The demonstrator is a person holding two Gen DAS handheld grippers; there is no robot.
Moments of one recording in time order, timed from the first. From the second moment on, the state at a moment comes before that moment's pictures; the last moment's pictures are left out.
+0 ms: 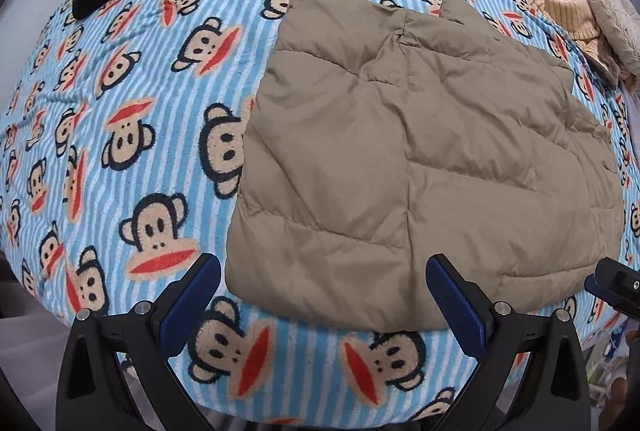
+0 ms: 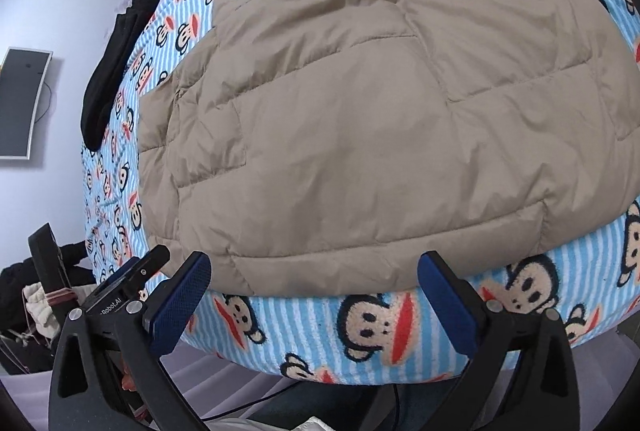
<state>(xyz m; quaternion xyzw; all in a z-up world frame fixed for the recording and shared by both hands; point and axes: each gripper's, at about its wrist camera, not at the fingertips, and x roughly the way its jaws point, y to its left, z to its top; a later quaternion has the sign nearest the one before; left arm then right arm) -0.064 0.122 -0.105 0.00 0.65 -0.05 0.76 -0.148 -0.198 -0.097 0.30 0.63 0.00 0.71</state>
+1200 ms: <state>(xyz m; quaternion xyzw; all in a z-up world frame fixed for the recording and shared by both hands) 0.036 0.113 -0.202 -0.12 0.69 -0.33 0.63 -0.095 -0.200 -0.142 0.29 0.64 -0.08 0.70</state>
